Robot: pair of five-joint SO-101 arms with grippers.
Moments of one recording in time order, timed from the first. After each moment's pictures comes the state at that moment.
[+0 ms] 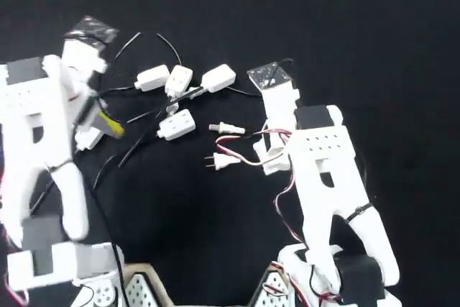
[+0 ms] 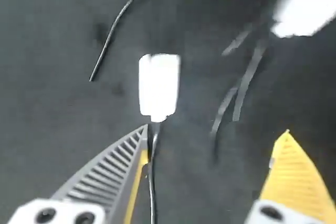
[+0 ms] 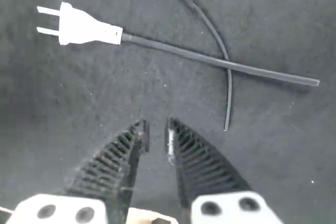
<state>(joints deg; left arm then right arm) -15.3 -9.0 3.0 85.8 -41.3 -8.9 -22.4 36.6 77.8 12.4</state>
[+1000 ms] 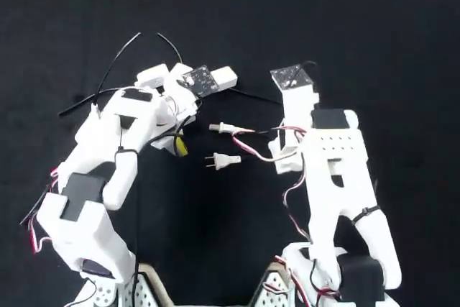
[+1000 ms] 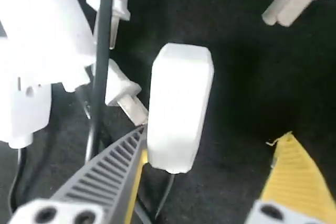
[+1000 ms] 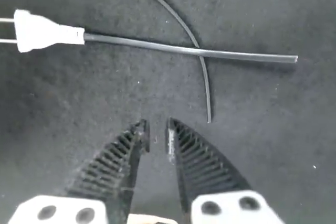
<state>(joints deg) 5.0 12.4 22.8 41.7 -49.5 -2.0 -22.4 40.8 73.6 12.4</state>
